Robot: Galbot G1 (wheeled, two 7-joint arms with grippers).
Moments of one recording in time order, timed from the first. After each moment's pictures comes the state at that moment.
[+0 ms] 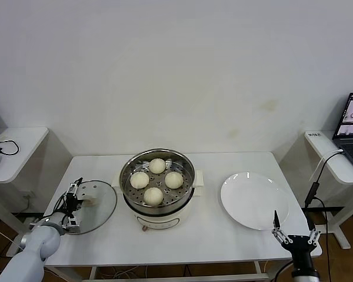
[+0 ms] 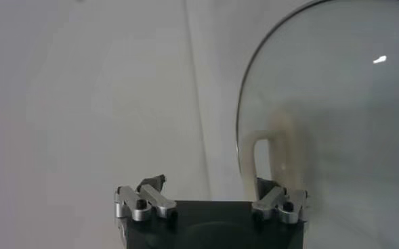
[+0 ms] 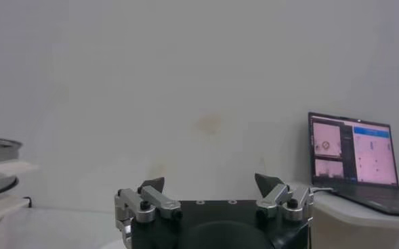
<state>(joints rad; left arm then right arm) 0.99 -0.92 -0.36 -1.24 1.03 -0.06 -0.03 -1.67 1.58 0.88 1.98 0.09 0.32 -0.16</state>
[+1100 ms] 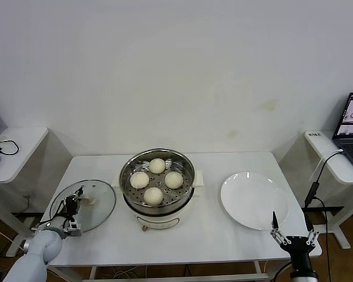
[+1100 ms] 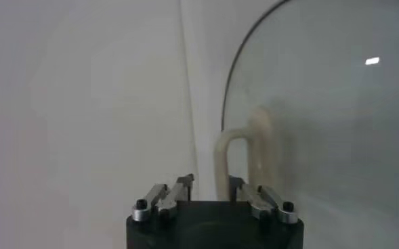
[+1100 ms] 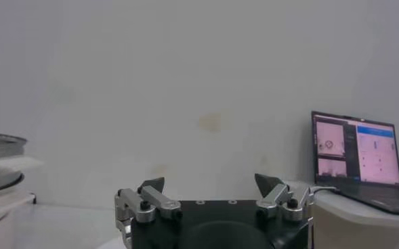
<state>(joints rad) 0.99 -0.96 -0.39 -1.18 1.06 -0.06 -0.08 -1.67 1.58 0.87 1.97 0.09 0.34 -0.16</state>
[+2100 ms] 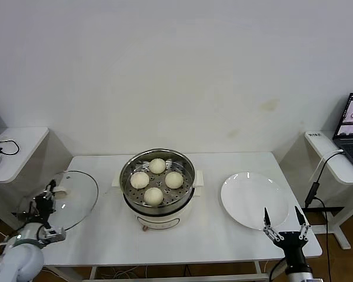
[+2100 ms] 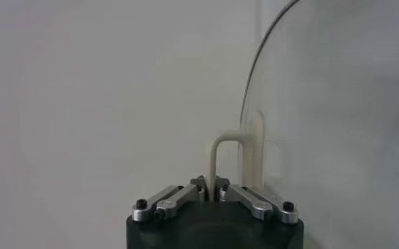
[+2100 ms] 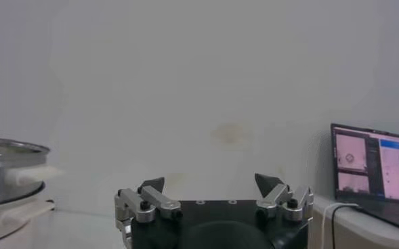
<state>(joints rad) 1.36 -1.01 -0.74 -1.76 1.01 0.13 0.02 -1.67 1.52 0.81 1.99 0.07 0.34 -0.16</state>
